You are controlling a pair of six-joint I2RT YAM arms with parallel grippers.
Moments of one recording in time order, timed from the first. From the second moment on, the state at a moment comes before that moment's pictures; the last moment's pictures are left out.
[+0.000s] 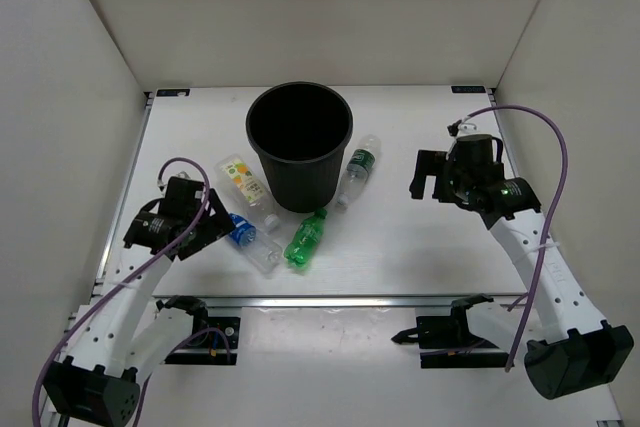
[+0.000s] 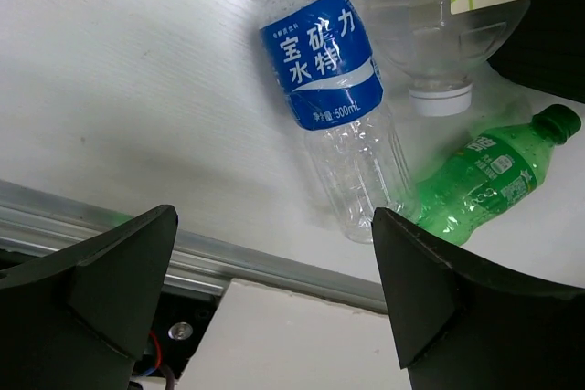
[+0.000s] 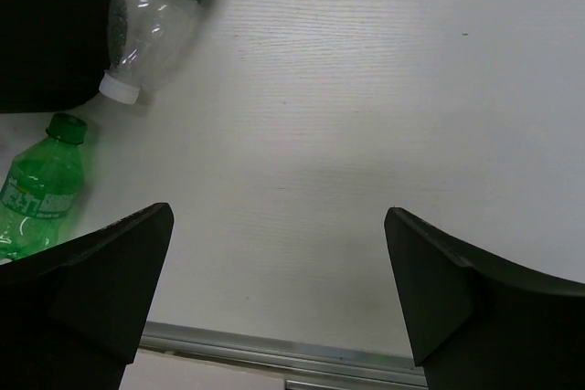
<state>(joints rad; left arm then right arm) -0.25 0.84 0.85 -1.04 -0.14 -0.72 0.24 1.02 1.05 -0.79 0.01 0.26</state>
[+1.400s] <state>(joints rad) -0.34 1.12 0.62 -0.64 -0.20 -0.98 0.17 0.88 0.92 -0.78 0.10 0.24</state>
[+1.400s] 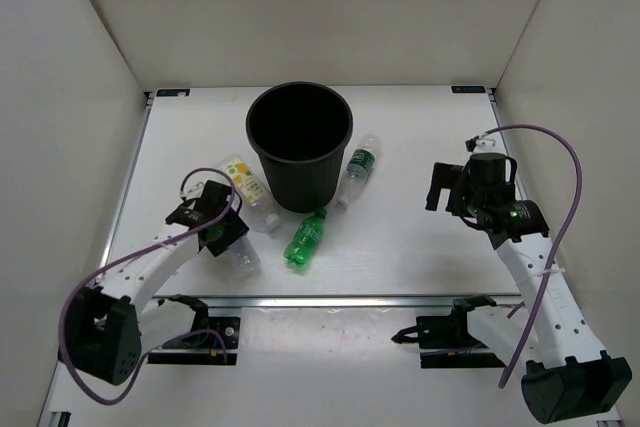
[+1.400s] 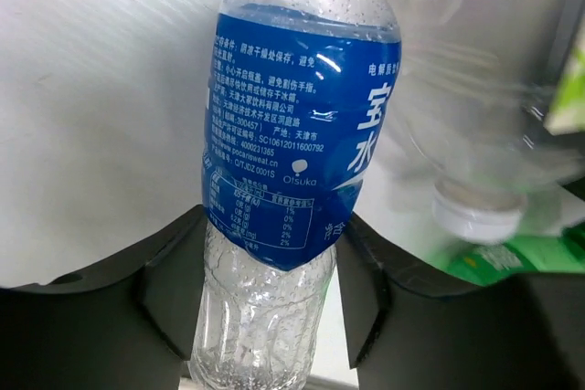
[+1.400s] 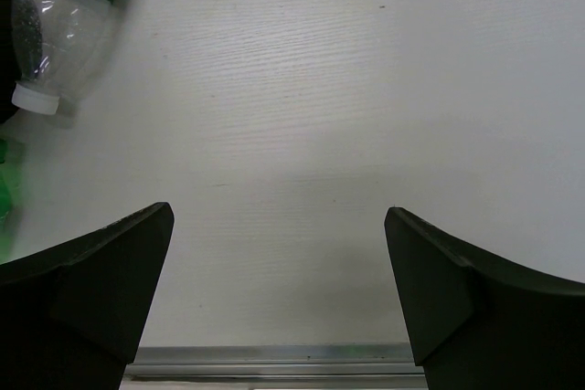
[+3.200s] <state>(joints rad) -0.28 0.90 1.24 -0.76 -0.36 -0.63 0.30 1.81 1.33 -0.30 0.06 0.44</state>
